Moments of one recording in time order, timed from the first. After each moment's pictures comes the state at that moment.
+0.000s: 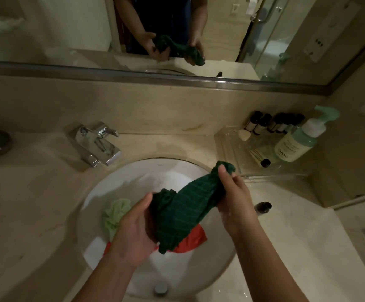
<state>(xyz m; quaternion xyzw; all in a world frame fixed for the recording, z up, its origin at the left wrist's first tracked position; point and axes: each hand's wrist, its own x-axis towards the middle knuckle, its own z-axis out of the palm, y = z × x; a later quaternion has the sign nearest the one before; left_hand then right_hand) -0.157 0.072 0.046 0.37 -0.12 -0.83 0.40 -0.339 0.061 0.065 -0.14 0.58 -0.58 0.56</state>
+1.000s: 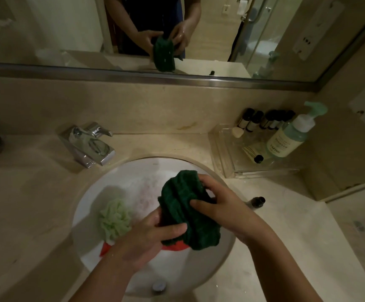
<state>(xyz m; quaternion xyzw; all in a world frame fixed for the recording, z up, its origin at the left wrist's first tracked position) -0.160 0.080 0.036 0.34 -0.27 -0.87 0.25 -0.345 0.083 0.087 -0.53 0.61 -0.29 0.52</state>
